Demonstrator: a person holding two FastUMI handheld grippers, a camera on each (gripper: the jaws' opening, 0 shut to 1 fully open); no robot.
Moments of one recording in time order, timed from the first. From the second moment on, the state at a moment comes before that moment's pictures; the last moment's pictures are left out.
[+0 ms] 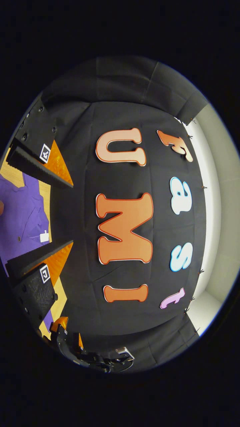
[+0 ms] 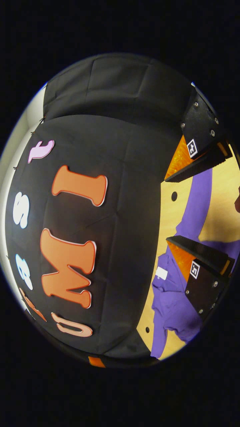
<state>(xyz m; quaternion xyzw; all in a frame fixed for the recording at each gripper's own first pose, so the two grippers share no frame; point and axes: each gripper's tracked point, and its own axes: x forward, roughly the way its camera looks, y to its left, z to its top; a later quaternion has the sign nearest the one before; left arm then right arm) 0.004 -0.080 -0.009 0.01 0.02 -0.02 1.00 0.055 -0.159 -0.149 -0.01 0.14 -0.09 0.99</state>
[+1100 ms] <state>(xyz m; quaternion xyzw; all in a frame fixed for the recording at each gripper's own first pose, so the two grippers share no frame) -0.019 -0.138 -0.051 0.07 0.09 -0.01 0.99 0.061 -0.348 -0.412 0.15 0.49 -0.18 0.84</state>
